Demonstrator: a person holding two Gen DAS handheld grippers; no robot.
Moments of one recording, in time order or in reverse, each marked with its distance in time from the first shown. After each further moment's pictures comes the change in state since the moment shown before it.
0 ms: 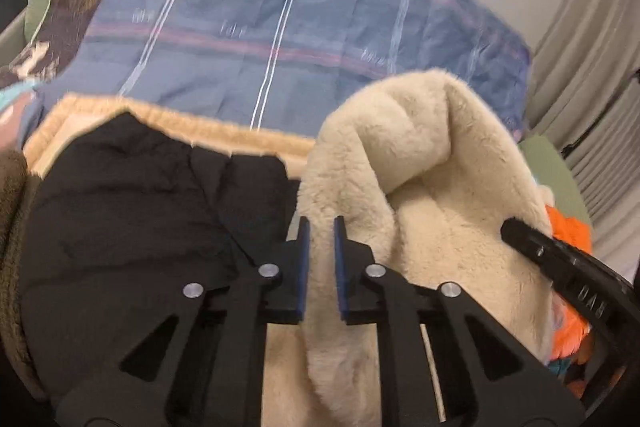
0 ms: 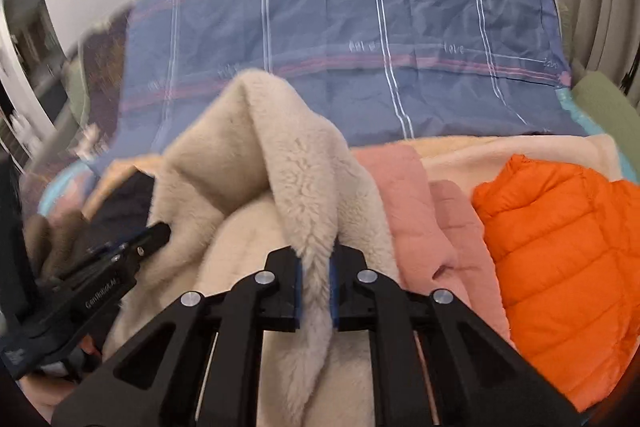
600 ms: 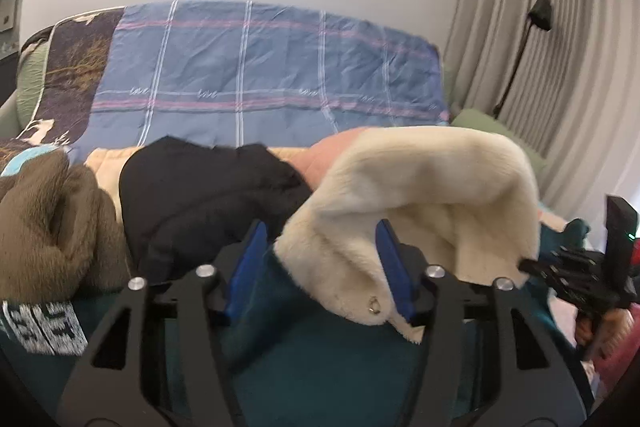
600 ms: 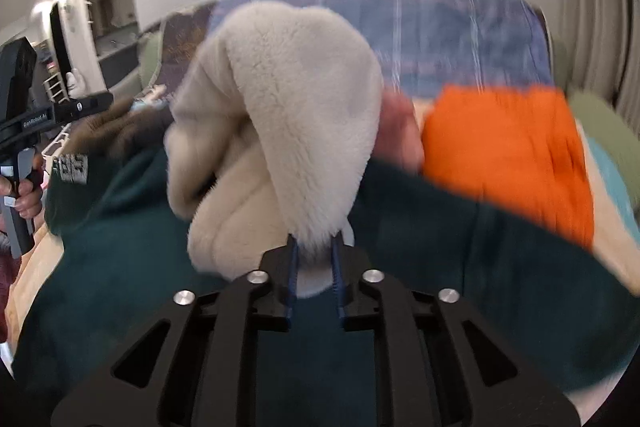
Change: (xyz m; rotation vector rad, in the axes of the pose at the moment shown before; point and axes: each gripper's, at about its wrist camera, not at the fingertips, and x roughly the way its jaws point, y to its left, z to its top) left arm -0.191 0.011 -0.144 0.248 -0.167 -0.113; right arm -0.183 -0.057 -0.229 -0.156 -0.049 0.053
